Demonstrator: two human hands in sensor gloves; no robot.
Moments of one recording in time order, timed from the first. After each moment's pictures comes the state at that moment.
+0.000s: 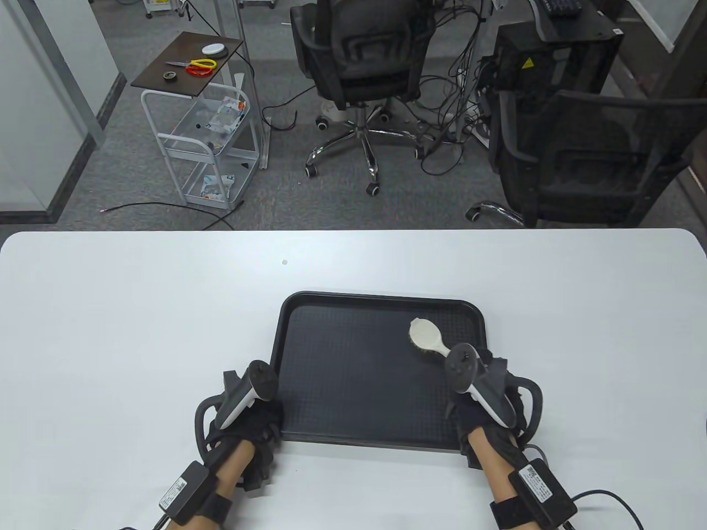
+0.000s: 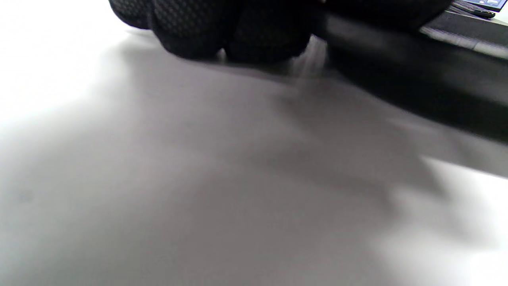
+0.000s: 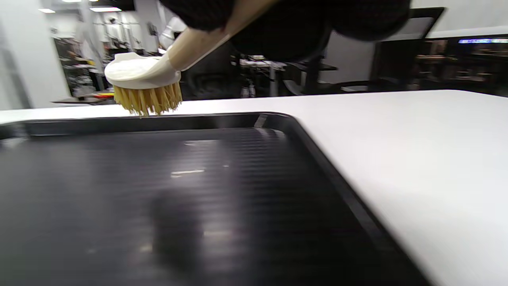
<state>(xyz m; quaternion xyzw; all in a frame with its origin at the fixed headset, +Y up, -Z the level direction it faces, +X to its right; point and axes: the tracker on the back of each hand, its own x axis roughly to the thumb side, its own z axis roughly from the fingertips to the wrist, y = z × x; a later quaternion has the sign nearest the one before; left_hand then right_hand) -0.224 -0.801 -0.332 -0.23 0.08 0.06 0.97 0.126 -0.703 -0.308 -0.08 0.00 1.00 0.06</state>
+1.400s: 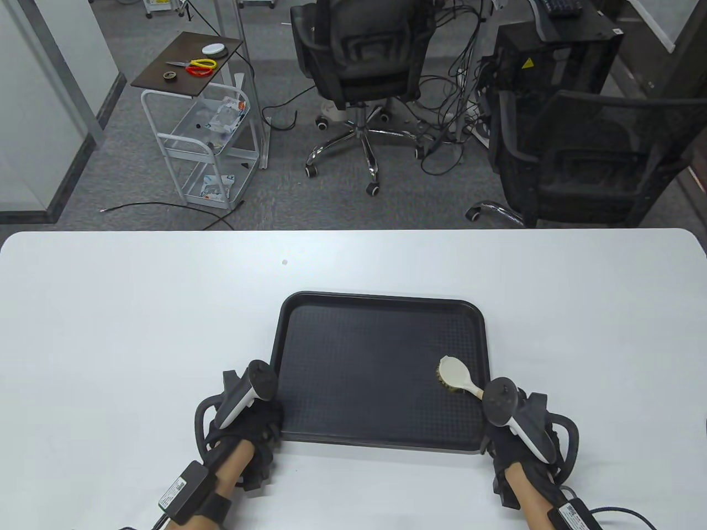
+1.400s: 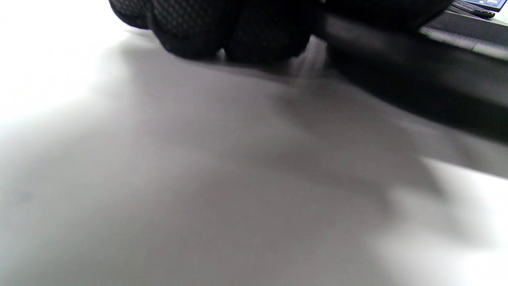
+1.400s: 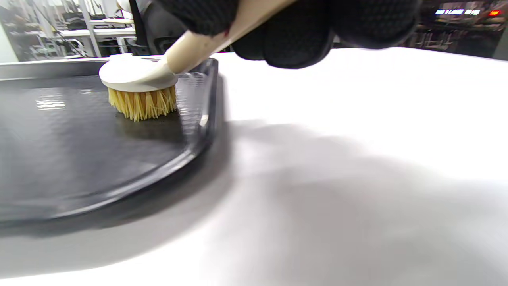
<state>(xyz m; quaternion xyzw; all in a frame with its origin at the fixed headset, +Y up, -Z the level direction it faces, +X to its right) -0.224 -0.800 -0.332 -0.23 0.07 0.06 0.97 0.221 -0.742 -0.270 -0.15 0.06 0.99 0.04</state>
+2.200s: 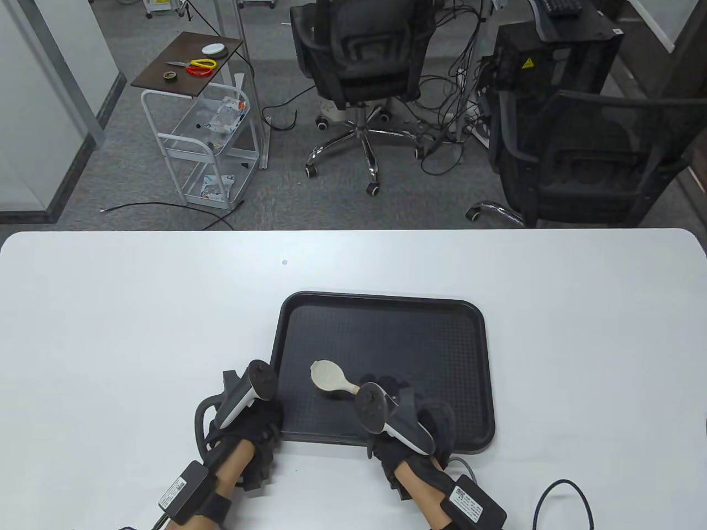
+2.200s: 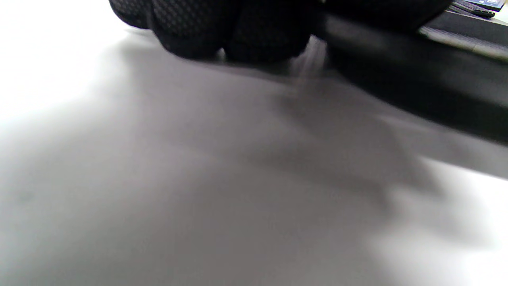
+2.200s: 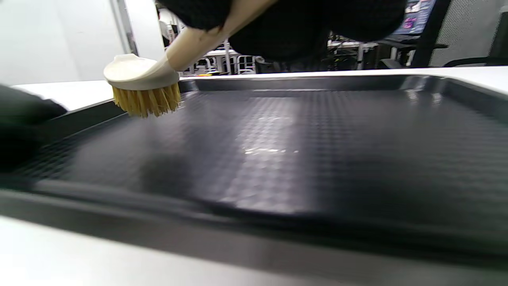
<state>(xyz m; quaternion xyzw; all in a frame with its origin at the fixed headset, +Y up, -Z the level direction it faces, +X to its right) -0.224 -0.800 -0.332 -0.23 0.07 0.06 0.97 0.020 -0.737 -0.279 0.07 0.03 0.99 0.07</state>
